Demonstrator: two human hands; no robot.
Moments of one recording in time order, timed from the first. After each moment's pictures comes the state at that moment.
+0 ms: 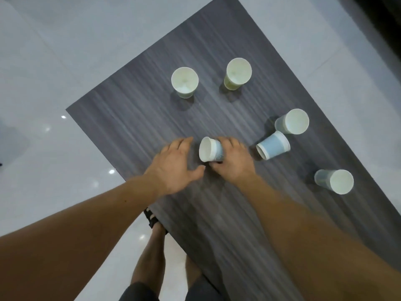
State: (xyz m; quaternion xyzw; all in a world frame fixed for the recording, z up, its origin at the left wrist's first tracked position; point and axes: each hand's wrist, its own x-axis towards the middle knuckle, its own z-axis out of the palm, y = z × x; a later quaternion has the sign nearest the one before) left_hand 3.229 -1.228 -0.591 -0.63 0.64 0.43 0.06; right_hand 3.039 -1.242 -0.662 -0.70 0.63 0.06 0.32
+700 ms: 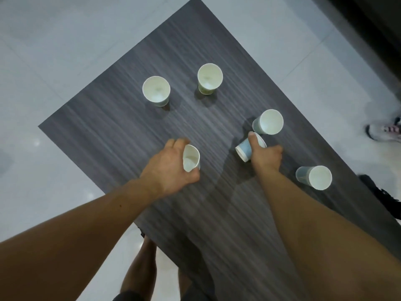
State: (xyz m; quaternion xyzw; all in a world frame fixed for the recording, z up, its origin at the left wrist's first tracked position) left_hand 3.184 -1.250 -0.583 -0.64 0.63 0.44 0.01; right_hand 2.940 -1.270 -0.659 -0.17 0.91 -0.13 0.35
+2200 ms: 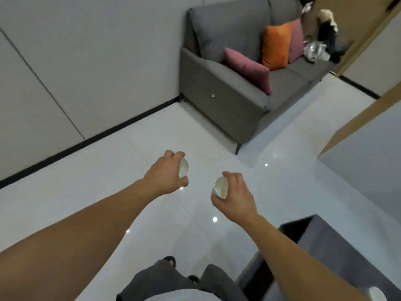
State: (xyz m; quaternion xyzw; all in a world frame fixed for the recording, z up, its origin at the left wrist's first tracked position) left_hand 3.423 -0.567 -0.298 -0.96 0.05 0.12 -0.25; right_hand 3.377 -0.791 -0.335 -0.97 -0.01 0.05 0.23
